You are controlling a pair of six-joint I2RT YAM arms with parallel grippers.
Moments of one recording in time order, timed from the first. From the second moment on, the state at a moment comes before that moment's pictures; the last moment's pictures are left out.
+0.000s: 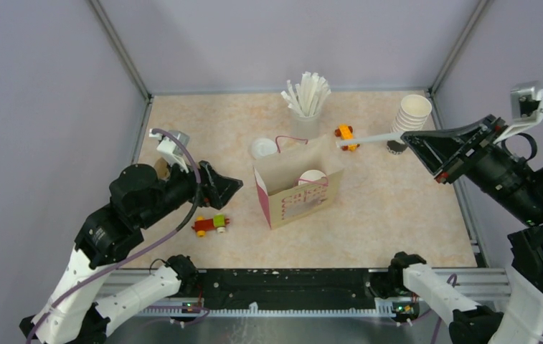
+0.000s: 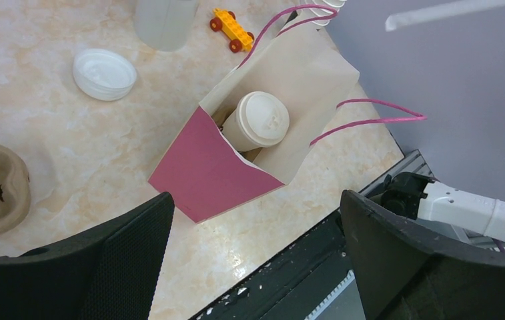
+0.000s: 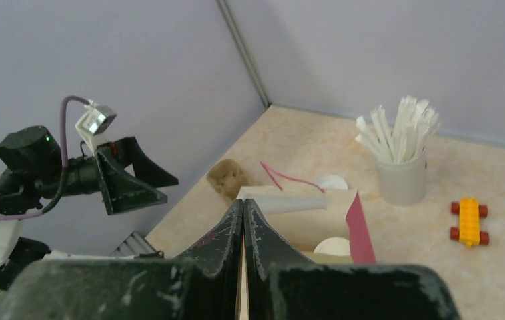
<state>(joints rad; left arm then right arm) -0.71 0.70 1.25 -0.80 0.01 -0.50 0.18 0.89 1.95 -0.93 -0.50 0.40</state>
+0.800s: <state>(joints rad) -0.71 0.65 1.20 -0.76 -0.02 -0.51 0.18 0.85 1.61 -0.68 -0.61 0.65</state>
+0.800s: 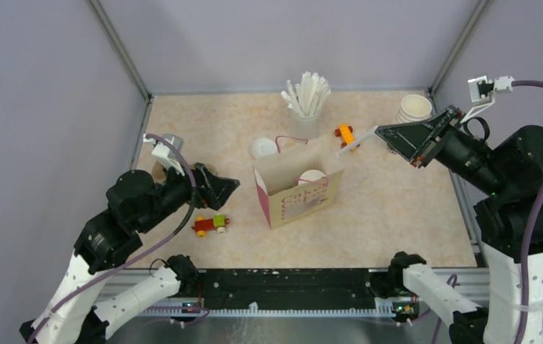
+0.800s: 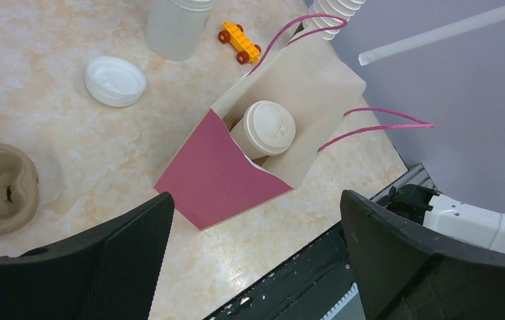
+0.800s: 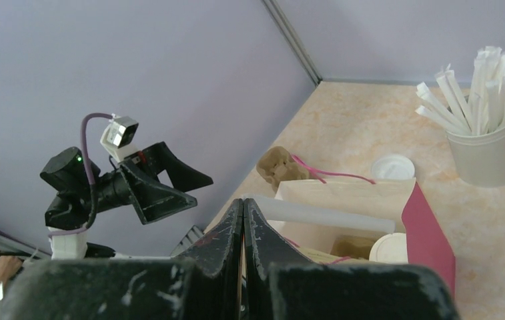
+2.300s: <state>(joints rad) -0.71 0.62 1.18 -0.78 -0.08 -0.48 0.78 1.20 1.48 -0.55 -0.20 0.39</state>
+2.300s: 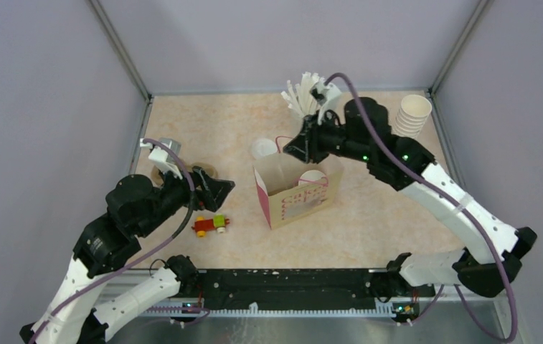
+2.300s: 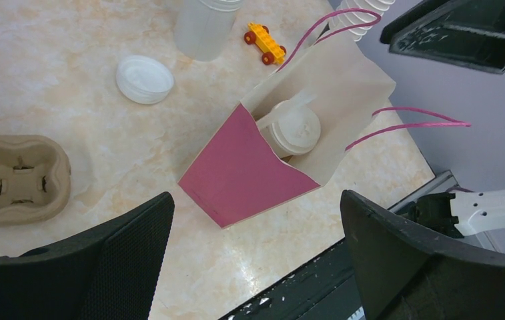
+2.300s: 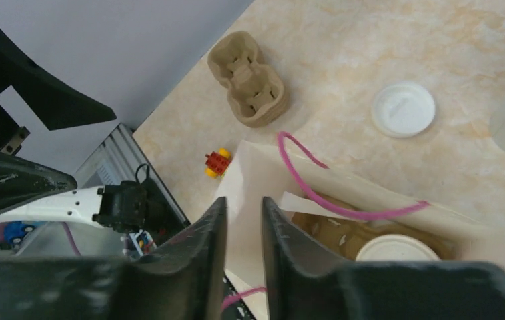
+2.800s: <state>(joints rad) -0.71 0.66 1.33 -0.84 -0.11 -0.41 0.88 1.12 1.63 -0.74 0.15 0.38</state>
